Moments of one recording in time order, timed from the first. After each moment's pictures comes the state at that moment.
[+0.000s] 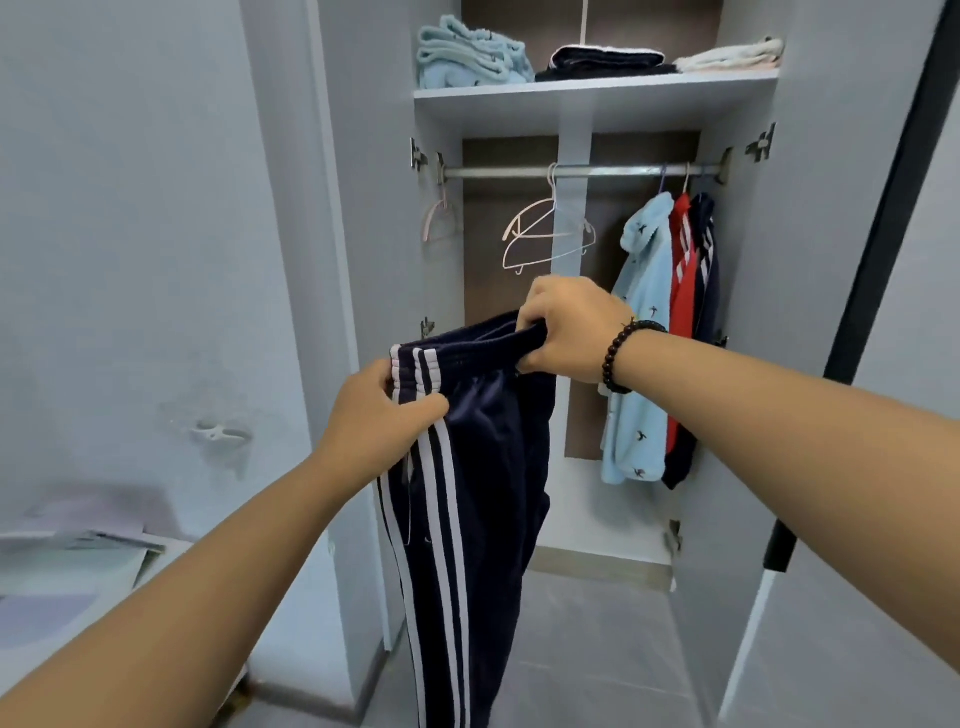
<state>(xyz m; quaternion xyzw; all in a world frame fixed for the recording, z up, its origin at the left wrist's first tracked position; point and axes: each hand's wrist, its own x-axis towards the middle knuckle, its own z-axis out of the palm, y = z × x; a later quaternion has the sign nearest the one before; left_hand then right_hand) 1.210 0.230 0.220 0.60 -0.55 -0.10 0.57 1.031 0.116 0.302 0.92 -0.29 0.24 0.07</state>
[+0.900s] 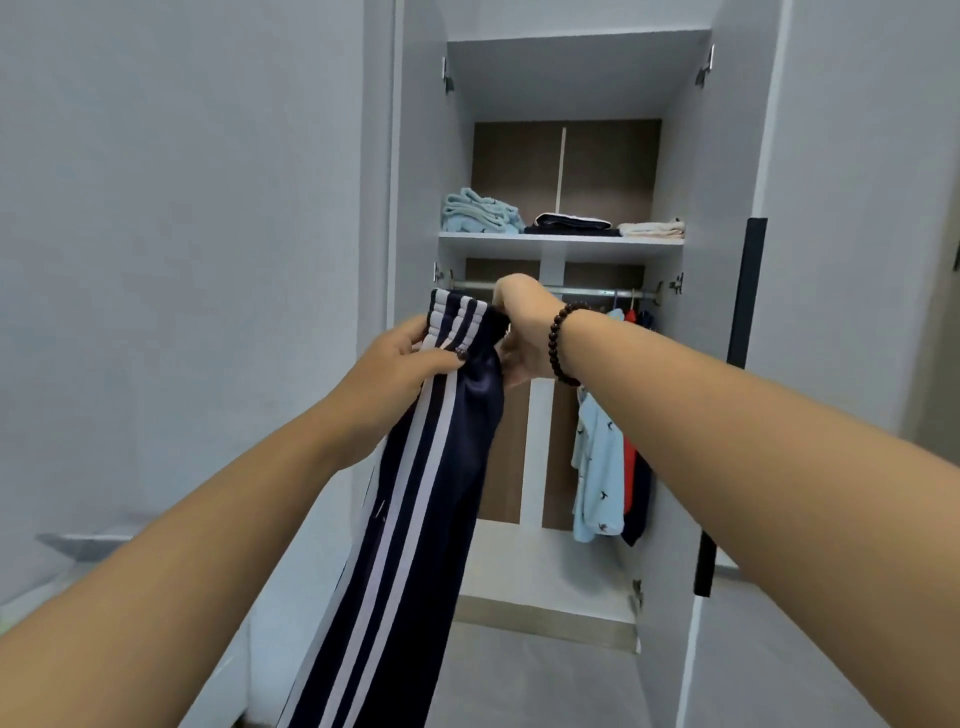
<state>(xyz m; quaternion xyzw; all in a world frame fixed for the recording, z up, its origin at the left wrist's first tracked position) 1.133 0.470 0.340 0.46 -0.62 -0.21 0.60 1.011 0.378 0.408 0.68 -0.36 0.30 -0.57</state>
